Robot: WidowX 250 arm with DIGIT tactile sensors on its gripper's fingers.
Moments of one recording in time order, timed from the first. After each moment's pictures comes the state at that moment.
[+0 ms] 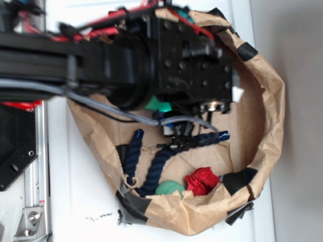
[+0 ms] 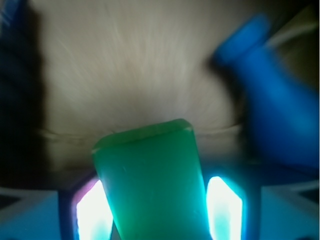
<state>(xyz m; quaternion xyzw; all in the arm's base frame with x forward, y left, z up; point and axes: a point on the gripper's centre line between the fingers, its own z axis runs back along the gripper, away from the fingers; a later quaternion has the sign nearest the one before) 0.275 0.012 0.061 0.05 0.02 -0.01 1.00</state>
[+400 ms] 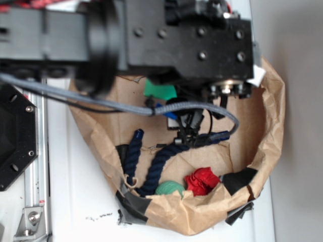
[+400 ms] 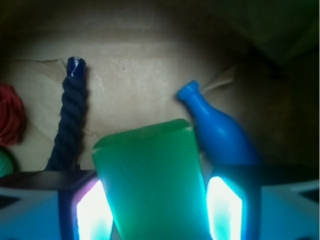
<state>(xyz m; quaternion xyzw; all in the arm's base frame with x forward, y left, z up) 0.271 0.017 0.116 0.06 0.01 -0.03 1.00</state>
